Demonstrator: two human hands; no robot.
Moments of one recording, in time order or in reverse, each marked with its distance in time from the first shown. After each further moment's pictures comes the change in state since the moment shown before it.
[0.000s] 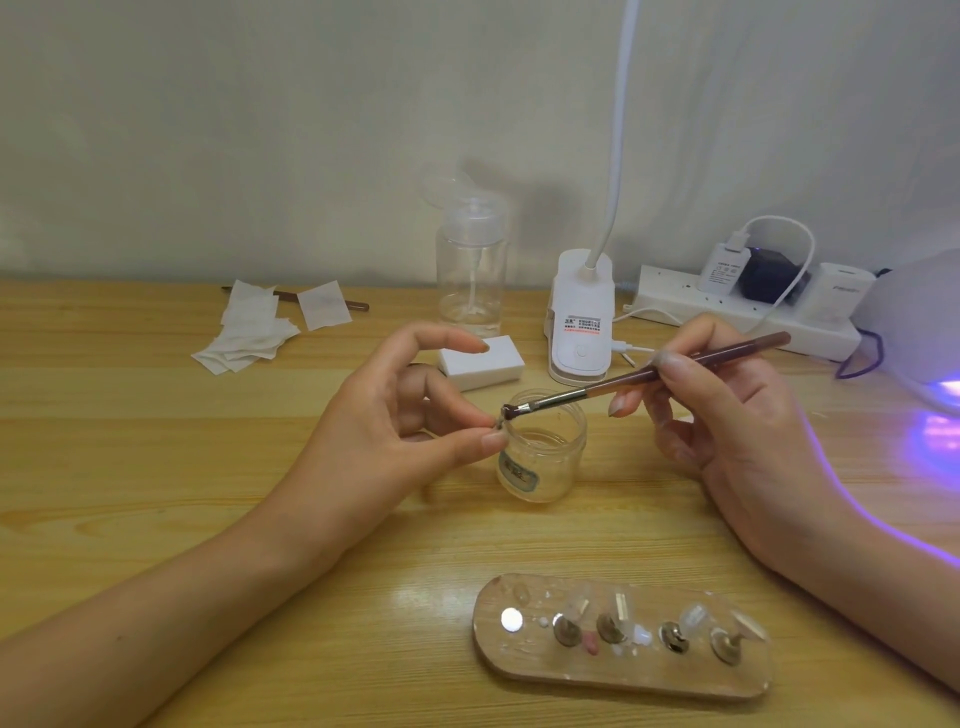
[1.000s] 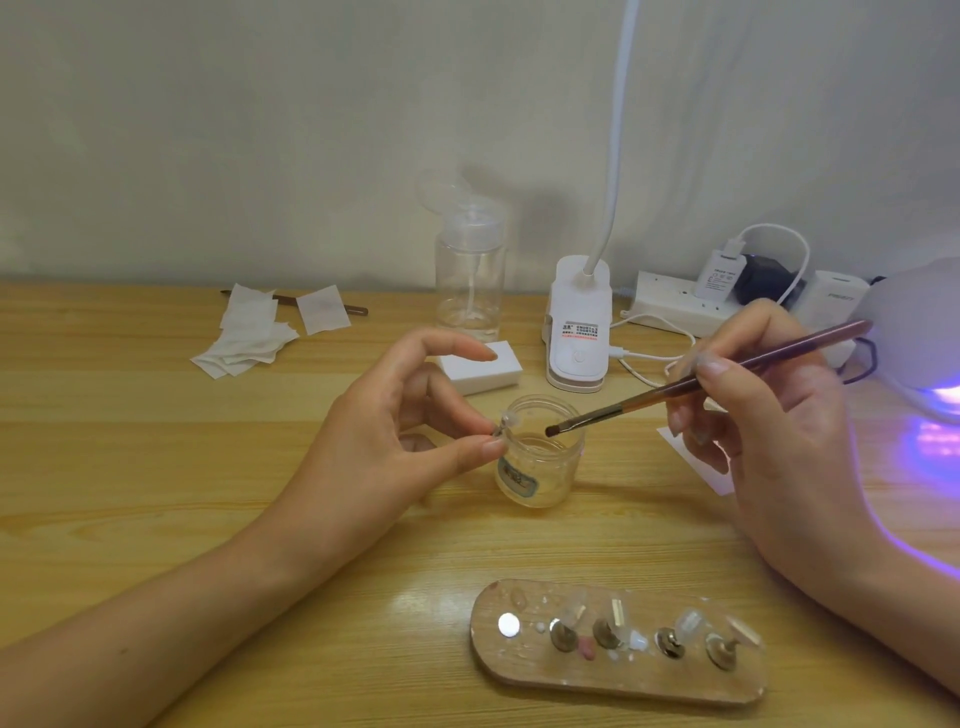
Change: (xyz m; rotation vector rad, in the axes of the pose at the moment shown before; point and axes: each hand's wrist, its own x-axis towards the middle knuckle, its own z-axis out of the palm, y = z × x) left_hand 0.000 -0.004 0.001 0.088 0.003 0.077; right_hand -0.005 -0.006 -0.006 -0.170 0.107 -0.208
